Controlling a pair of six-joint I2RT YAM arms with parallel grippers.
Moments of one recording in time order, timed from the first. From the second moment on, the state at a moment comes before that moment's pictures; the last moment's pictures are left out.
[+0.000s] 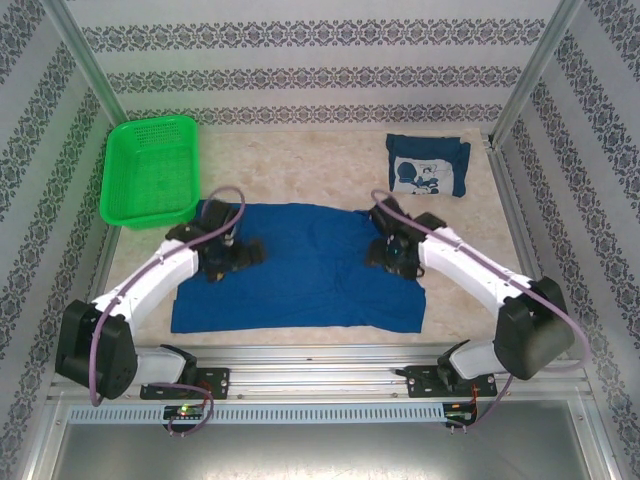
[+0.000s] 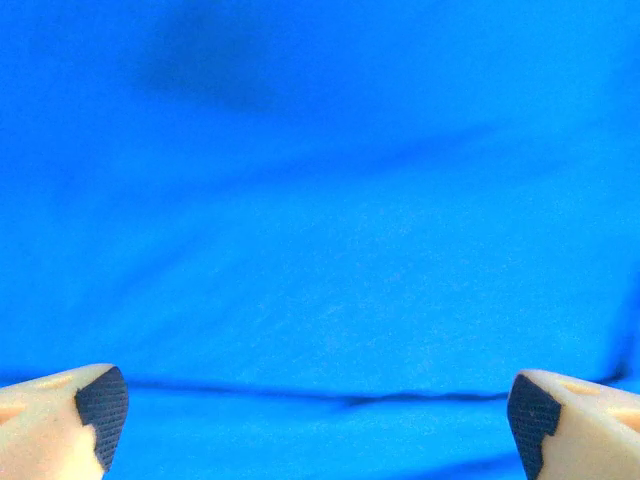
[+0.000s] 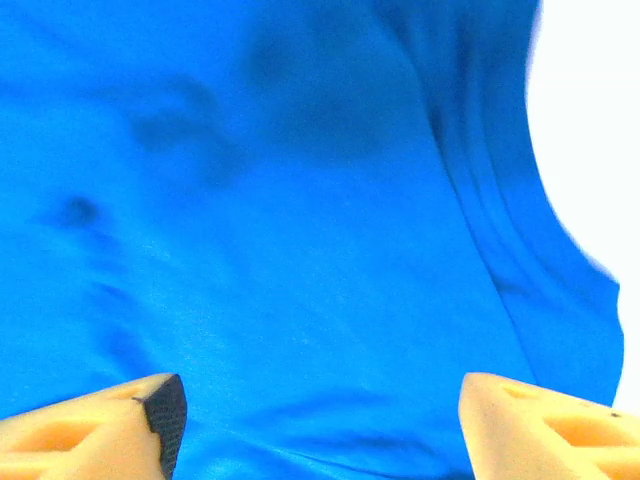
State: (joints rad) left arm -0.33 1.33 0.99 -0.80 0.10 -0.68; right arm 0.51 1.41 1.09 -0.94 0.06 0.79
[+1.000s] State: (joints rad) left arm -0.33 1.49 1.24 -0.67 0.32 -0.41; right arm 0.26 2.28 1.92 -1.04 -0.18 -0.03
